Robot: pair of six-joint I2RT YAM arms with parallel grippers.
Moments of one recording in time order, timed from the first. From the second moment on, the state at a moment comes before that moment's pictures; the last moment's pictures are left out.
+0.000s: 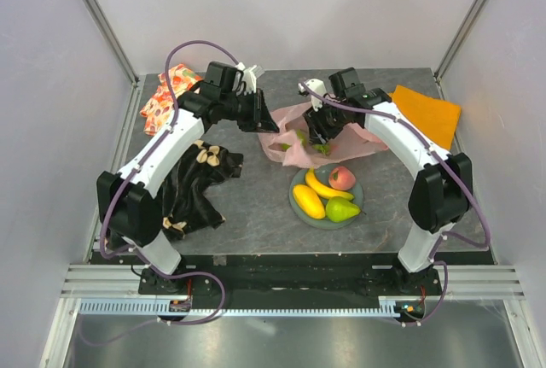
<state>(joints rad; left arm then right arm) -0.43 1.65 1.57 -0.66 0.61 -0.43 0.40 1.76 1.58 -0.78 -0.39 -0.30</state>
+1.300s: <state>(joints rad) -0.51 1.86 1.97 -0.61 0.69 -0.09 -0.01 1.18 1.14 -0.86 -0.25 -0.50</state>
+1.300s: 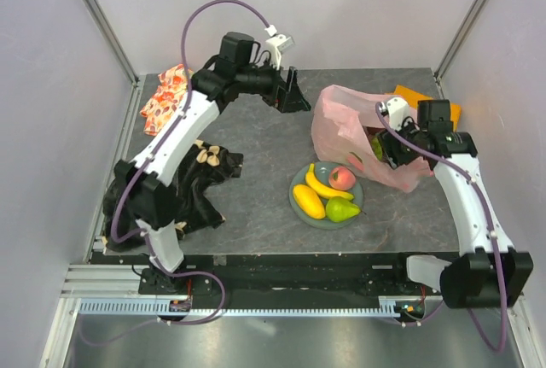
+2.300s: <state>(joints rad) -0.65 1.91 1.79 -0.54 0.53 -0.38 0.25 1.50 1.29 -0.72 -0.41 -0.22</state>
